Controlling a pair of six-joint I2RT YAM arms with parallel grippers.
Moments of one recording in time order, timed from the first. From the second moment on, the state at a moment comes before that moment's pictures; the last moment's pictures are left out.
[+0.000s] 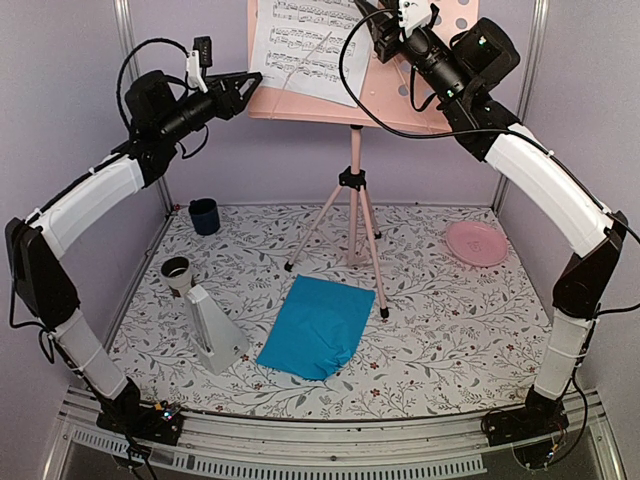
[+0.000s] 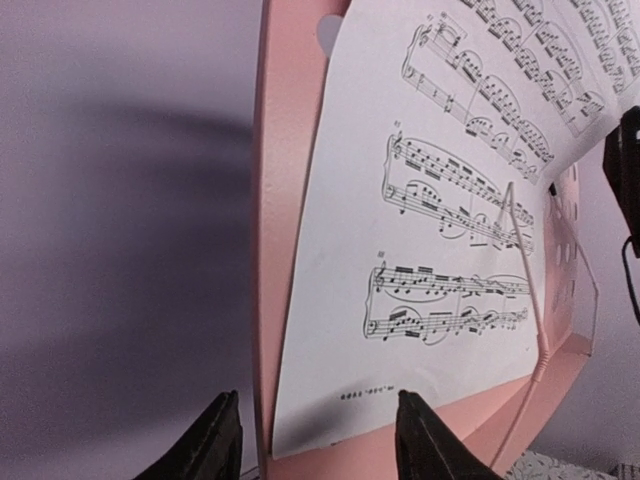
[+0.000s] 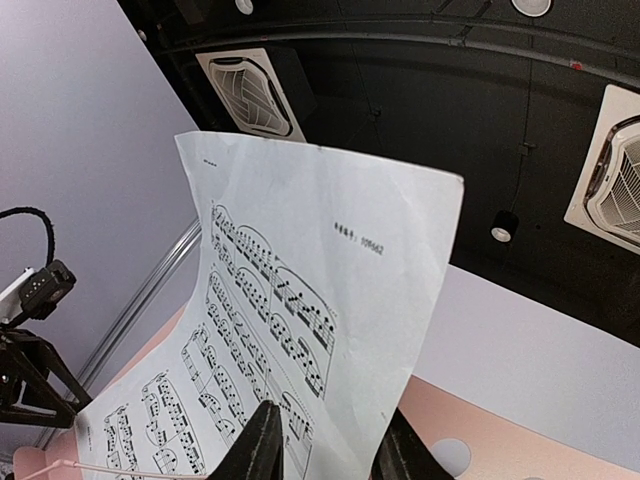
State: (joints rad) left arm -0.37 1.65 1.67 0.31 0.41 -0.24; right arm 0.71 1.87 2.20 0.36 -0.15 -0.66
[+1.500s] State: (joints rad) left arm -0.36 1.70 1.84 0.25 0.45 -0.24; right arm 0.71 1.88 2.19 0.38 -0.17 -0.64
